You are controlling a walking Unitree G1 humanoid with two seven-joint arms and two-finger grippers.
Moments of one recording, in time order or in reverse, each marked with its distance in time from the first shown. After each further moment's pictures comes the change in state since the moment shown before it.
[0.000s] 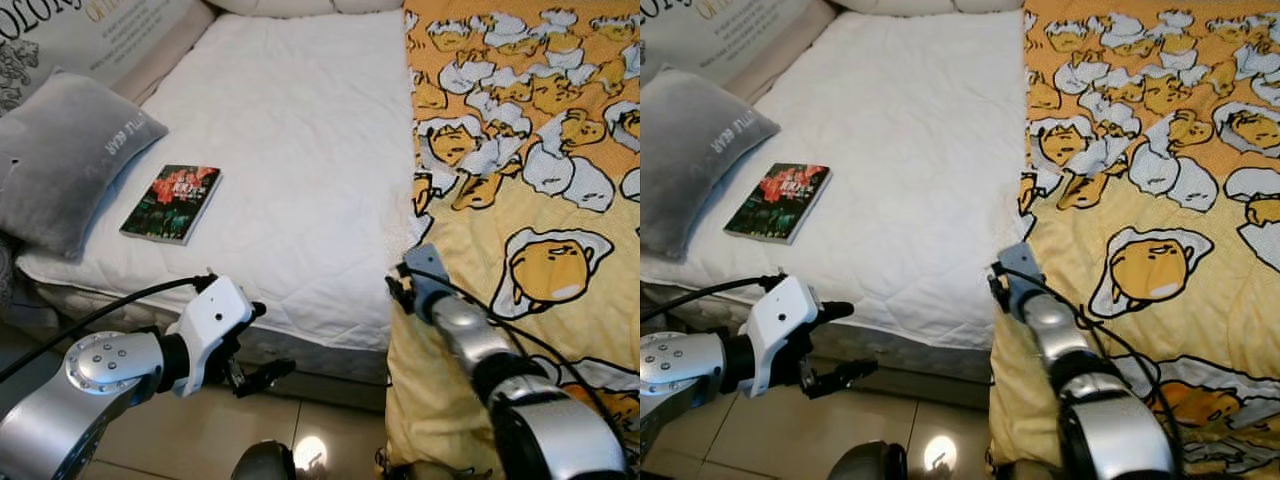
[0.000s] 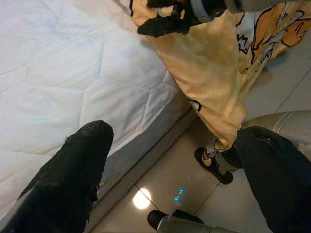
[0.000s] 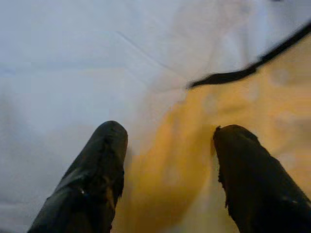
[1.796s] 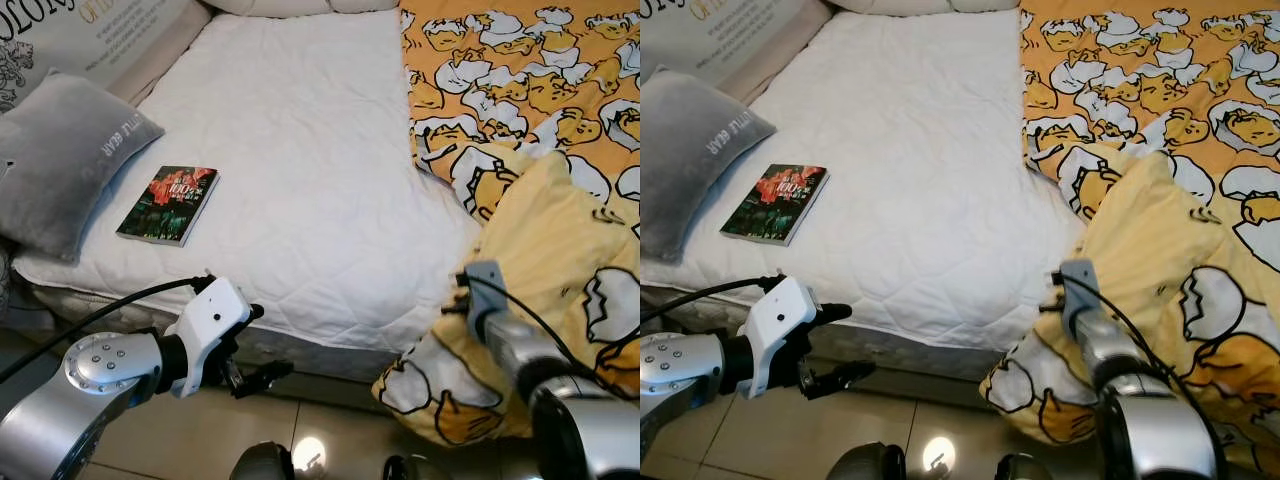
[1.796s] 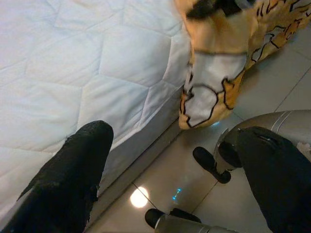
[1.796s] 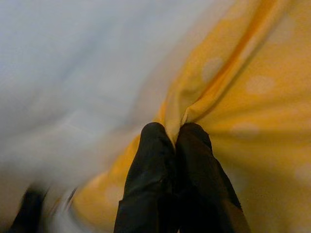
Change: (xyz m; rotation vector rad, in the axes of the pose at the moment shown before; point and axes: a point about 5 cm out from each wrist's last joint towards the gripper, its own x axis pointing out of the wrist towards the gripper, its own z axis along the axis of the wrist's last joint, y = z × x) left arm 0.000 0.001 -0.004 -0.022 0.013 0.007; right arm -0.023 -0.054 -0.063 0.231 0.238 0.080
